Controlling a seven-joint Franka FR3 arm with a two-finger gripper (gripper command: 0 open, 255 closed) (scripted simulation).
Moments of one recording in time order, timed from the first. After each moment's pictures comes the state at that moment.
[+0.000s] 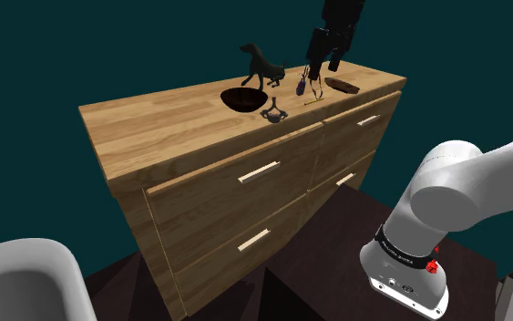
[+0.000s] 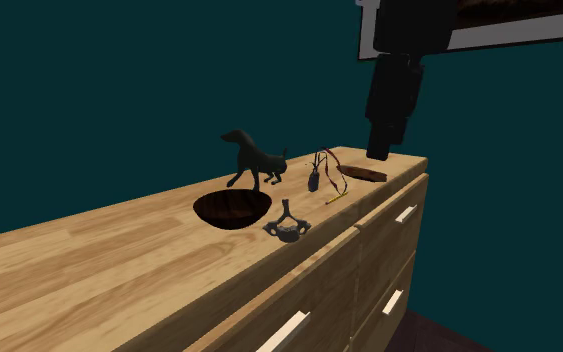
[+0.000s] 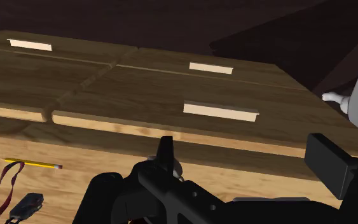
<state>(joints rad) 0.02 -0.79 0.03 -2.28 -0.02 1.59 0.04</state>
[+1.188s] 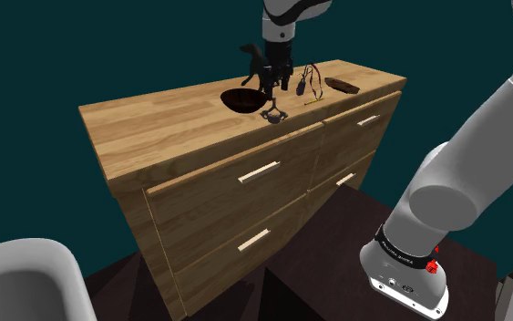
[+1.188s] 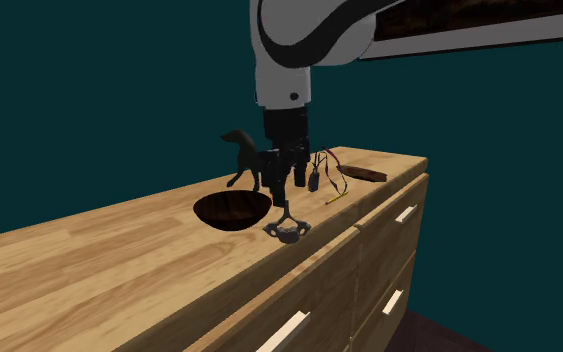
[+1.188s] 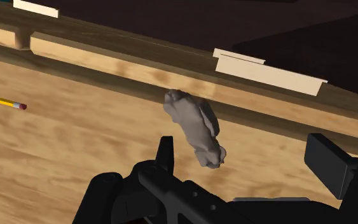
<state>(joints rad) 0.00 -0.19 -0.04 -2.06 -0.10 1.84 -0.12</state>
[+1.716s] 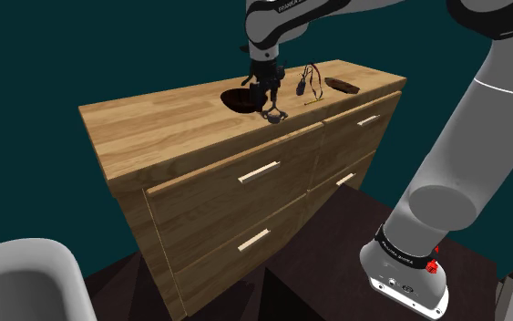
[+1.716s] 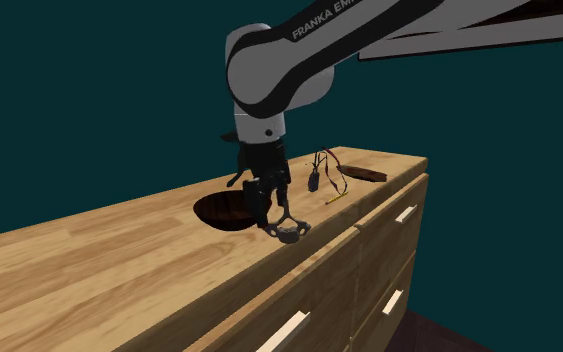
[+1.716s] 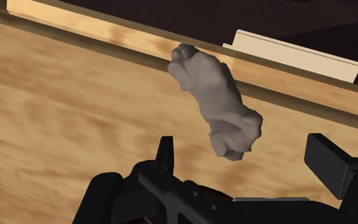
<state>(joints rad) -0.01 0.01 -0.05 -1.97 -0.12 1.92 -0.15</state>
